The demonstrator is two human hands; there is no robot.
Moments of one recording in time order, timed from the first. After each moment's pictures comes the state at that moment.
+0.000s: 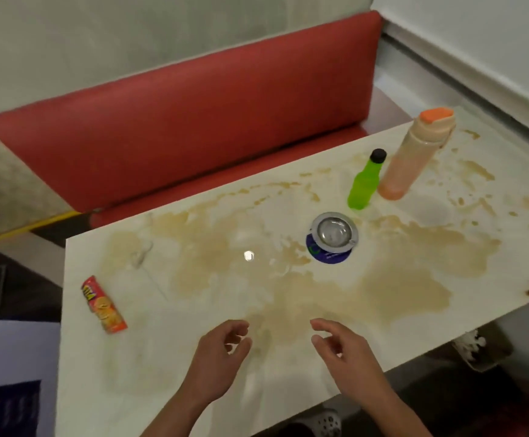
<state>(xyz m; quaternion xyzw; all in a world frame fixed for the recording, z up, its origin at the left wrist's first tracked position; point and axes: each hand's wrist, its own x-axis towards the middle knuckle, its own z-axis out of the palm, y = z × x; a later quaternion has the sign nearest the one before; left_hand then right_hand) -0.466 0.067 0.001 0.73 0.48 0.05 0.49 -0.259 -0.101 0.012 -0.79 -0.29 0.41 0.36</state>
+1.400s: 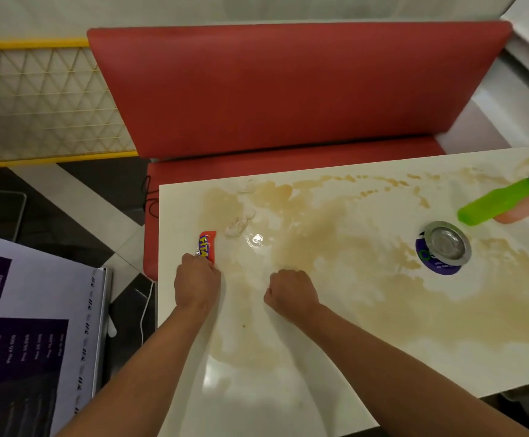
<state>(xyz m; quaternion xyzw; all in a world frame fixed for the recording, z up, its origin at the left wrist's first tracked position) -0.652 0.299 -0.077 0.70 0.68 0.02 0.20 -0.478 0.193 -0.051 -0.77 -0.61 0.18 -0.09</state>
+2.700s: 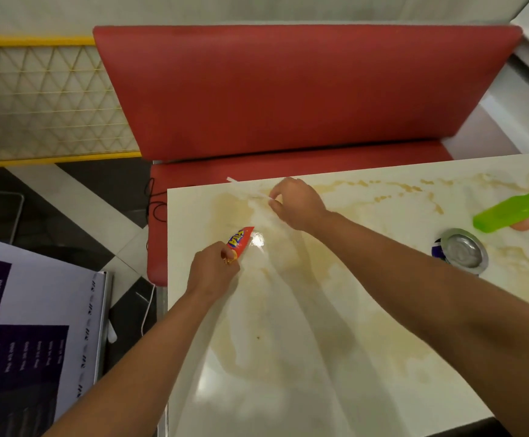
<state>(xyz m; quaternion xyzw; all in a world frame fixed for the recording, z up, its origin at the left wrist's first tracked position) -0.652 0.333 -0.051 0.69 0.59 0.12 0.40 -0.415 0.352 0.008 -0.77 -0.61 0.16 0.10</state>
